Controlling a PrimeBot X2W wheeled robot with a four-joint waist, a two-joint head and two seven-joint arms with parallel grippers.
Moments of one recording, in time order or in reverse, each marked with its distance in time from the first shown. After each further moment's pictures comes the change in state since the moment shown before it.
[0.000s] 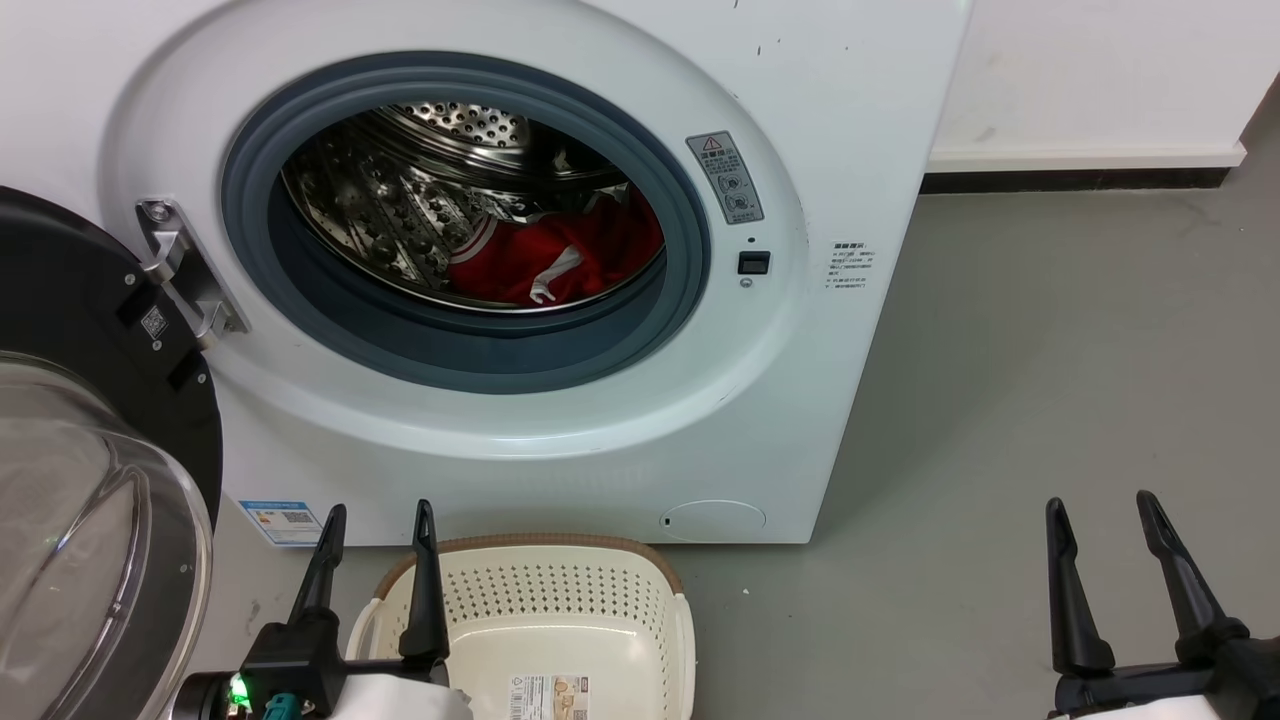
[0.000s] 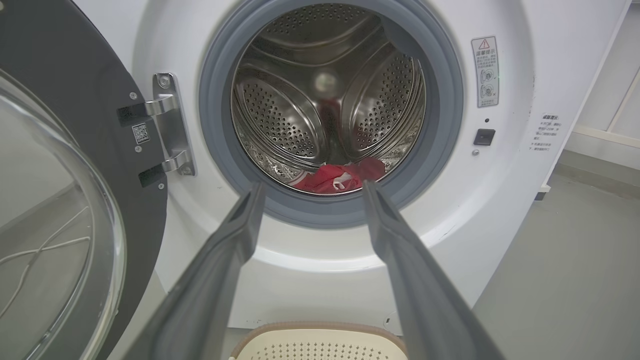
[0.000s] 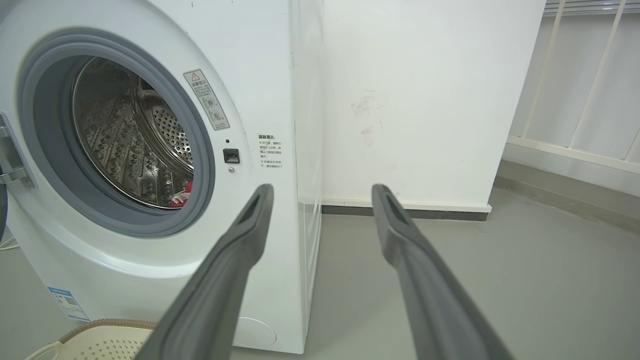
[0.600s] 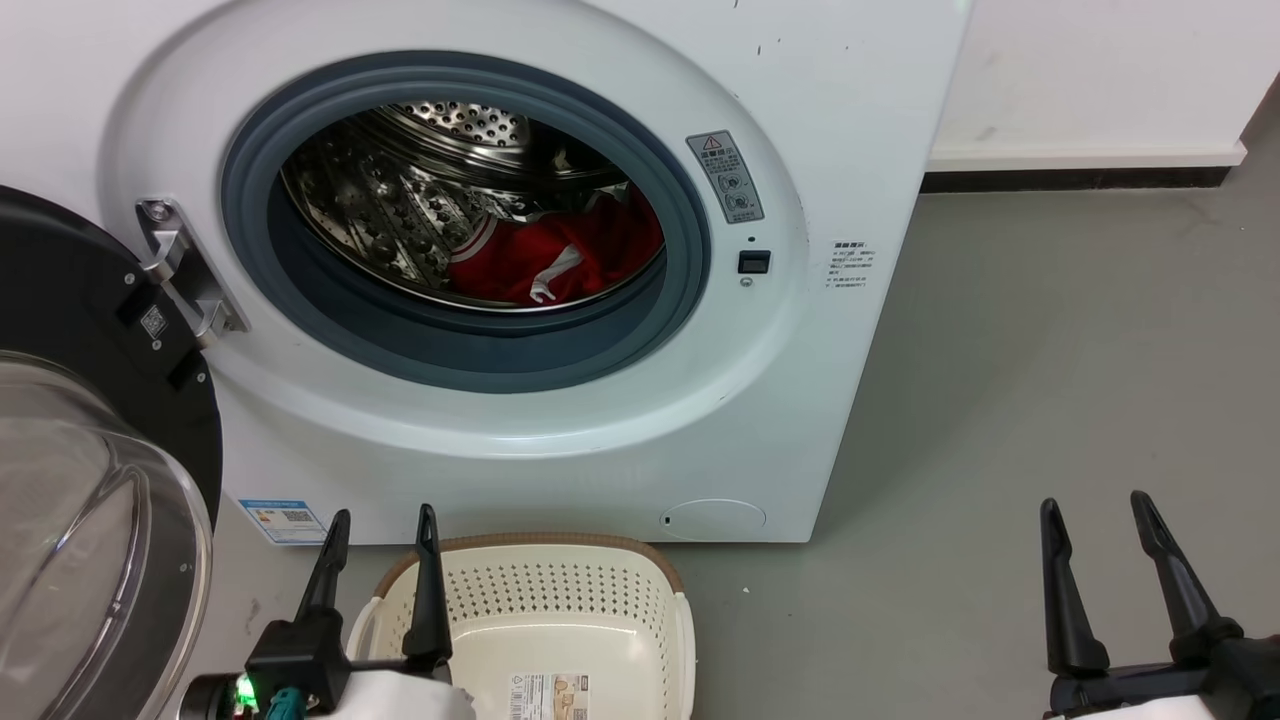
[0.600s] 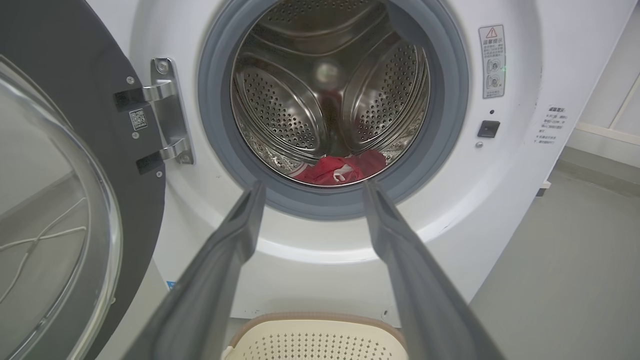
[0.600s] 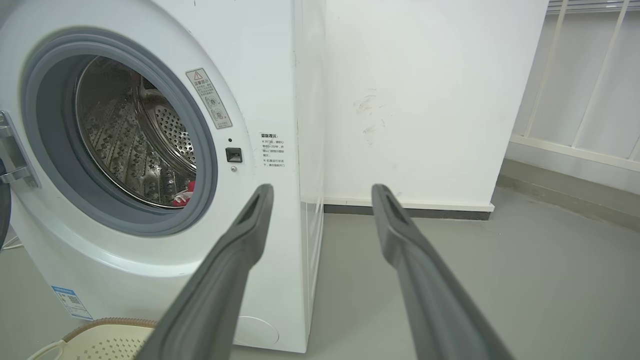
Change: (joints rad) left arm -0.005 0.000 -0.002 0.027 -0.017 -0.002 -0.001; right arm 0.000 0.000 0.006 0.003 0.003 0.000 0.000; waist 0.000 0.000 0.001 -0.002
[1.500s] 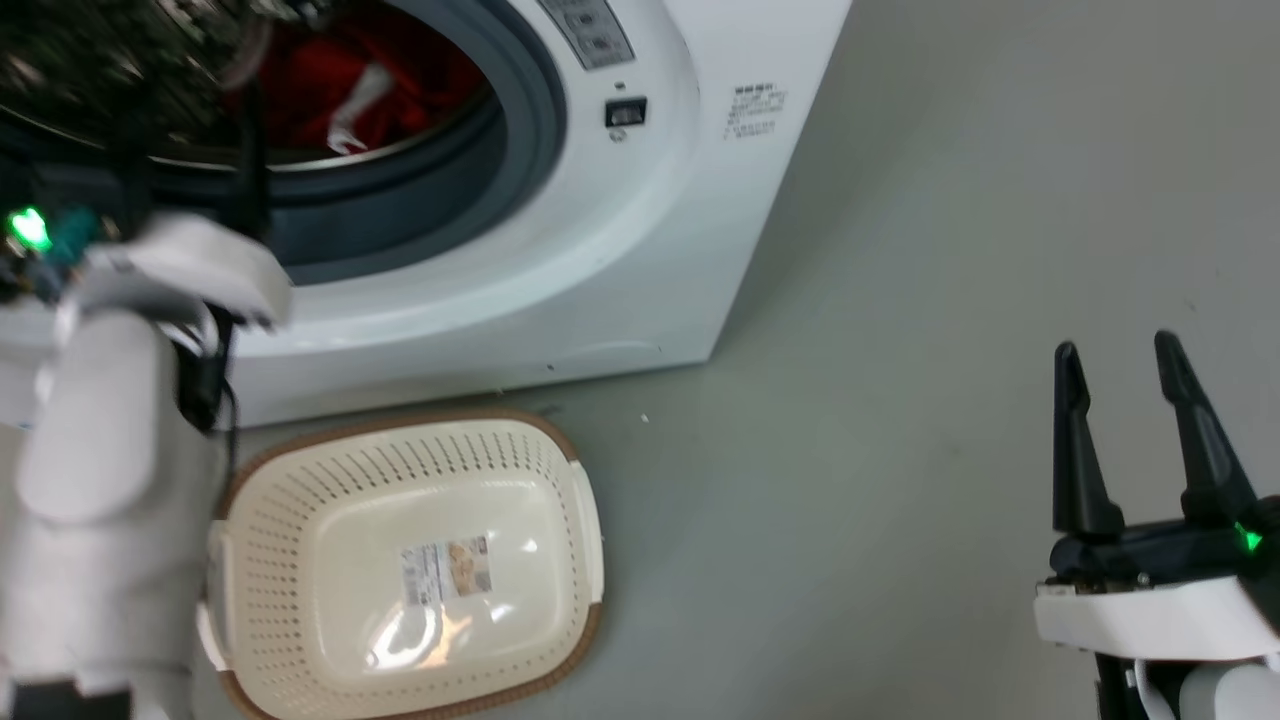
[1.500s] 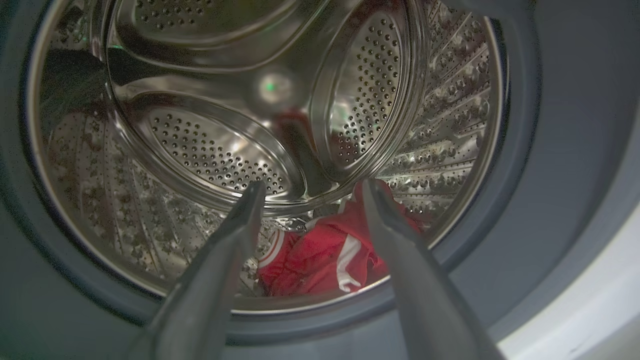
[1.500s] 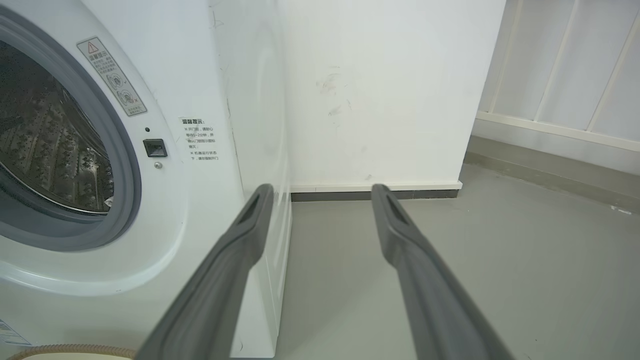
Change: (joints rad) left arm -0.828 0.240 0.068 0.551 0.055 -0.169 0.003; right arm -0.195 -0.002 0.033 -0.064 0.050 0.000 0.000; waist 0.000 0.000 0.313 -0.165
